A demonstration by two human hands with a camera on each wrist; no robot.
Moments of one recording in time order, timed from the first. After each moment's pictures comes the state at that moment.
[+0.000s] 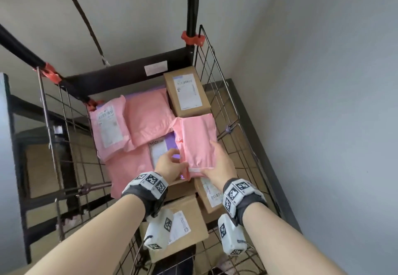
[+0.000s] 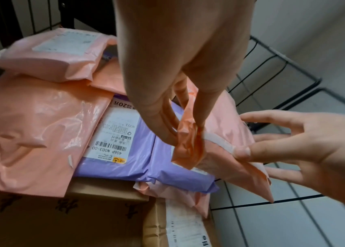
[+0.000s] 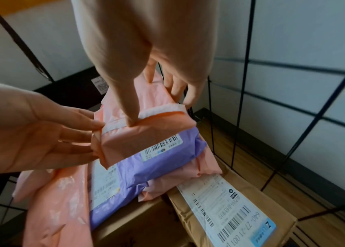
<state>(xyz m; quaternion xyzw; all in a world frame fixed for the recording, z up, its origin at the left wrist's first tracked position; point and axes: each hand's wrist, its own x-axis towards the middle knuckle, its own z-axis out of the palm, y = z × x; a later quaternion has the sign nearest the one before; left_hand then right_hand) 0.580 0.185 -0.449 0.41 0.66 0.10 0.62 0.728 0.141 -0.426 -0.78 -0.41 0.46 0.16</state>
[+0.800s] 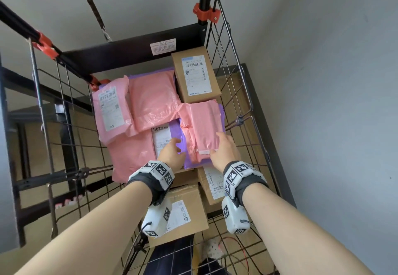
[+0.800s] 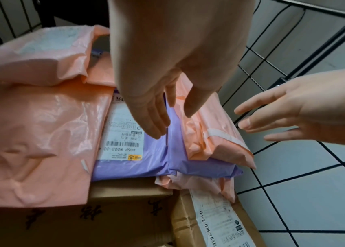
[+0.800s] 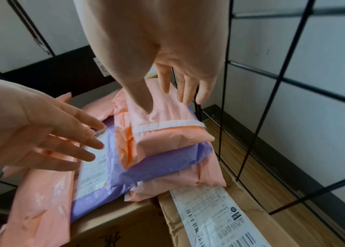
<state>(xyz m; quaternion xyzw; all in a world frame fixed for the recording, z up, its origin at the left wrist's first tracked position) 0.580 0.186 -0.484 0.50 0.69 0.00 0.52 0.732 0.170 -0.450 -0.79 -0.47 0.39 0.01</state>
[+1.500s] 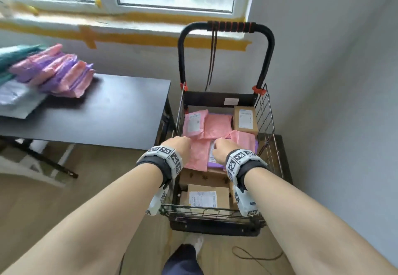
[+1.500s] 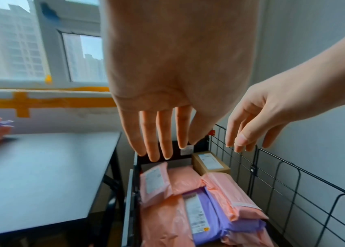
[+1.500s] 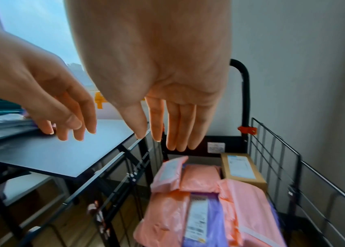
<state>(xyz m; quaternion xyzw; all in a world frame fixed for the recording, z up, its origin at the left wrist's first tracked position) 0.460 -0.003 -0.214 0.67 0.71 -0.08 0.20 0.613 0.032 -0.216 -0.59 -0.75 0.27 -0.11</state>
